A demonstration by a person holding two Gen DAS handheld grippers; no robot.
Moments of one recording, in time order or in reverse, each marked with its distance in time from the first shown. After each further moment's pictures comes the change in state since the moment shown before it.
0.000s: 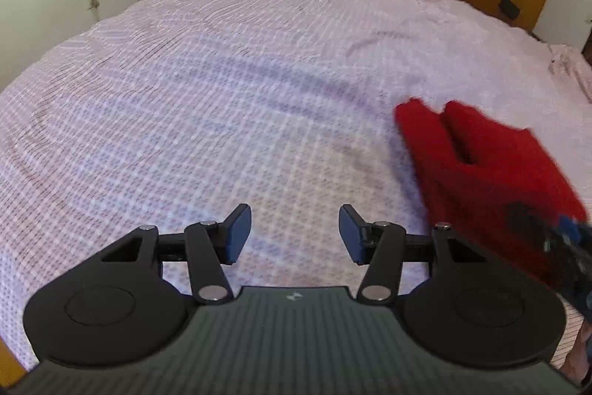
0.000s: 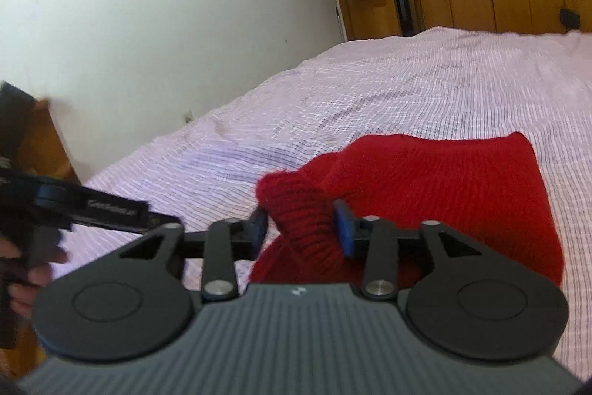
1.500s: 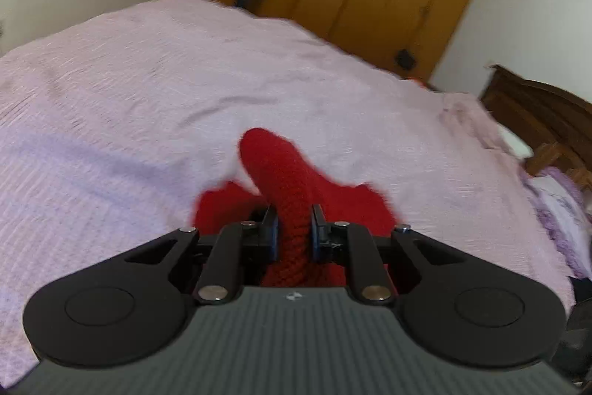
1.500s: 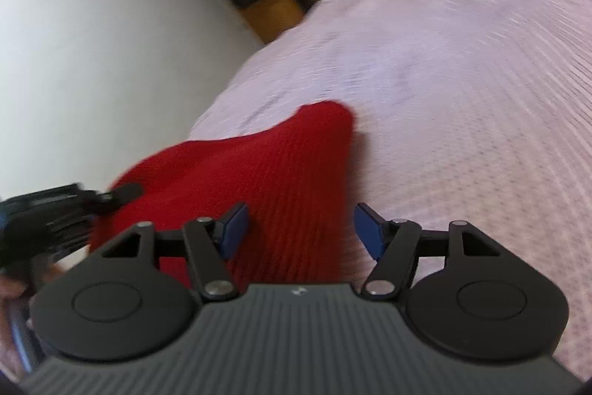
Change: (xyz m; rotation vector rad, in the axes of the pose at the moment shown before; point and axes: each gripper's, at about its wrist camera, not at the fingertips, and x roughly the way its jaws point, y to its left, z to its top) left arm 0.022 -0.092 0.038 -0.019 -0.154 -0.329; right arm -0.017 -0.141 -0.008 0.424 -0.024 -0.080
